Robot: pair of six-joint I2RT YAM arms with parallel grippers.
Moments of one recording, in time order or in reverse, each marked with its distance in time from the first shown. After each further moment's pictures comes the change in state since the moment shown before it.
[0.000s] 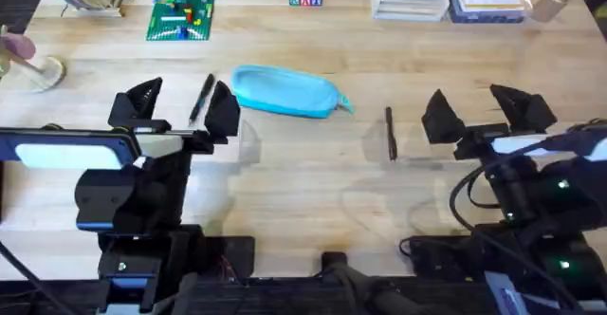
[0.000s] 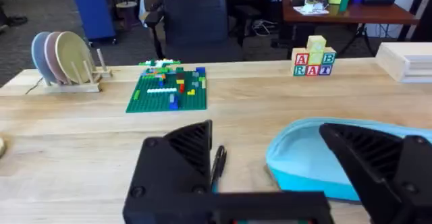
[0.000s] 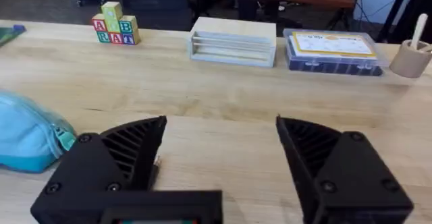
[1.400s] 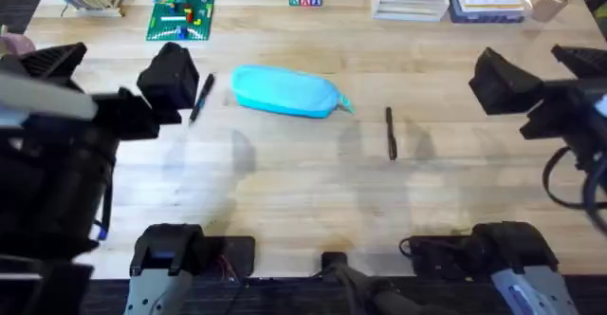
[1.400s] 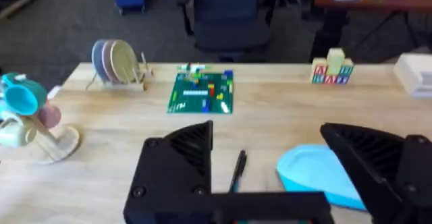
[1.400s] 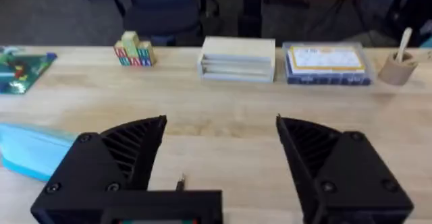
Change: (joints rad) left arm 0.000 0.284 0.630 -0.489 -0.107 0.000; right arm 0.000 0.301 0.562 -0.352 -0.004 0.068
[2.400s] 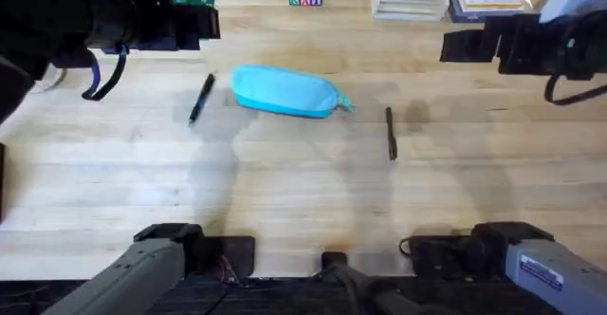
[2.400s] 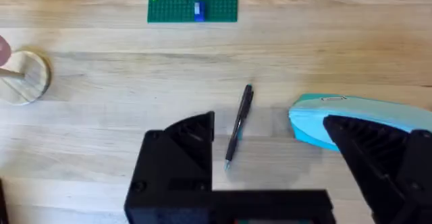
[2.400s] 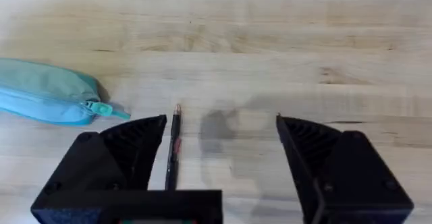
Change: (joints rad) left arm 0.000 0.844 0.479 -0.263 -0.002 0.000; right arm 0.000 0.757 0.483 -0.405 -0.007 0.000
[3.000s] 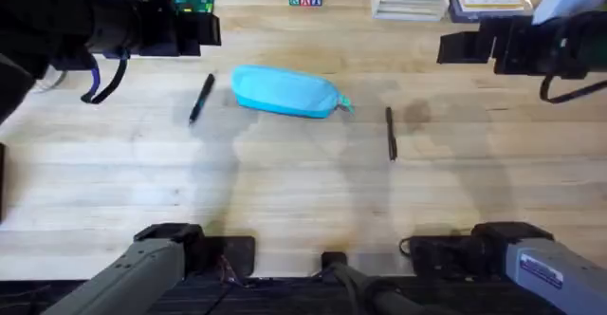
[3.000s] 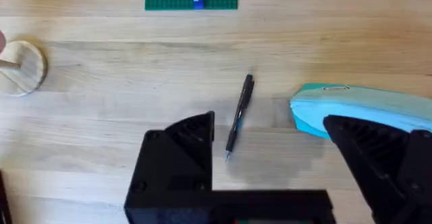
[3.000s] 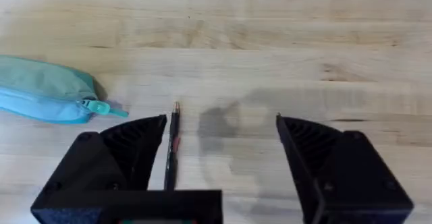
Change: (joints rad) left arm 0.000 0.004 0.000 -0.038 0.000 0.000; right arm 0.000 0.028 0.000 0.000 0.000 0.000
